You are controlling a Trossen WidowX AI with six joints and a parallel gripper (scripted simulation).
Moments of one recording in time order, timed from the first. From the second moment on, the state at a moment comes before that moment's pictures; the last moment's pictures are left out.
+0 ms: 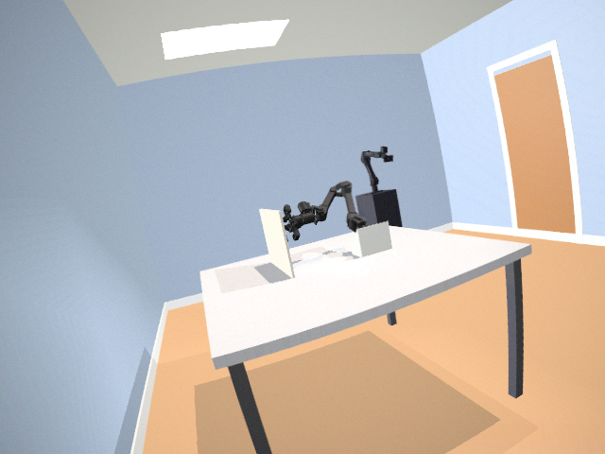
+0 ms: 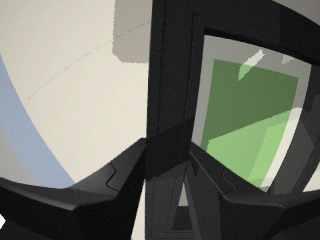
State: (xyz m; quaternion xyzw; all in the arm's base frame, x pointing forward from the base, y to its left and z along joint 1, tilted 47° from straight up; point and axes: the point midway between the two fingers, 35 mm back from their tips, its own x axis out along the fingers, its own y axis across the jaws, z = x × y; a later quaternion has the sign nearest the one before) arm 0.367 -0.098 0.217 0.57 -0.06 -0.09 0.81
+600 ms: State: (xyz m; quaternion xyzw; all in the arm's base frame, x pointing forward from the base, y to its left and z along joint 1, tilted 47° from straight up) arm 0.367 -0.097 0.217 0.57 -0.06 -0.10 0.81
